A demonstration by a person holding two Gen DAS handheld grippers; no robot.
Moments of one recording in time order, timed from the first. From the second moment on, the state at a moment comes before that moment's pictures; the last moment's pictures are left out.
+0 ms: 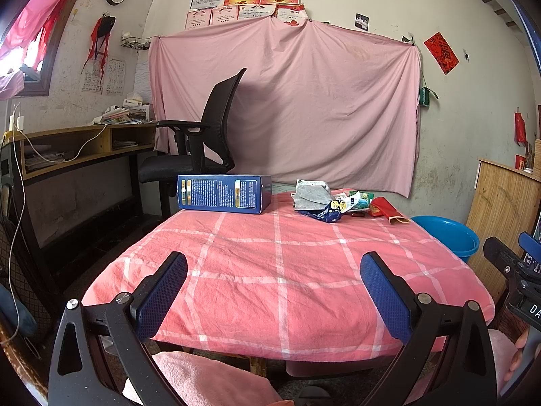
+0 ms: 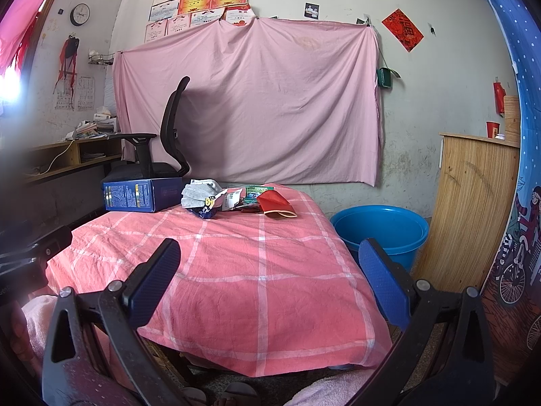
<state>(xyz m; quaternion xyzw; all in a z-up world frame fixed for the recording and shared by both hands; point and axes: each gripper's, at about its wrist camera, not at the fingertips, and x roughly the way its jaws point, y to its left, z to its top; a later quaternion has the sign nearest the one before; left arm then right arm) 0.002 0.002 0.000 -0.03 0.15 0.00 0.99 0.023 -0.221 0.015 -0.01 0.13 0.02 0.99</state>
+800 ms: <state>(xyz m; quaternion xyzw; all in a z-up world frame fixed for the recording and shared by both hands) 0.004 0.000 -0.001 -0.03 0.15 0.00 0.99 0.024 -0.221 0.016 -0.01 0.13 0.02 0.99</state>
